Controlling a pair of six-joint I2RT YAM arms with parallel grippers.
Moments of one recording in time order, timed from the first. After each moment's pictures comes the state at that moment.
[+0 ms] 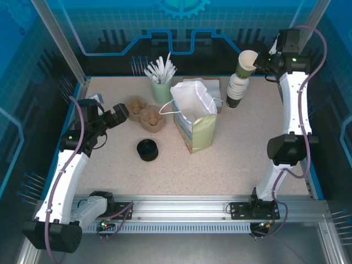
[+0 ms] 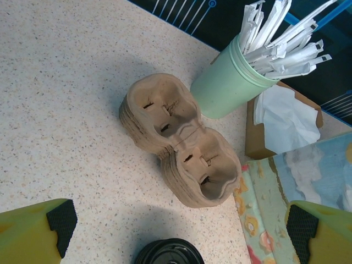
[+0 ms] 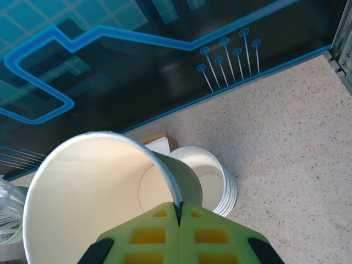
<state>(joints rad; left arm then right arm) -0.03 0.98 1.06 -0.68 0.07 -0.54 -0.09 1.90 2.30 -1.07 -0.12 0.40</state>
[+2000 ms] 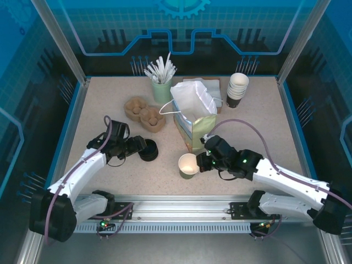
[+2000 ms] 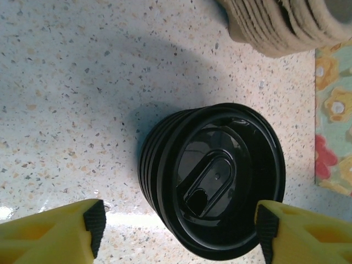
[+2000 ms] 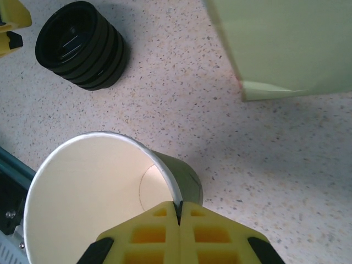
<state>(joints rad) -0.23 1.11 0.70 -0.63 0.17 -0.70 0.95 1.04 0.78 -0.60 0.06 0.67</state>
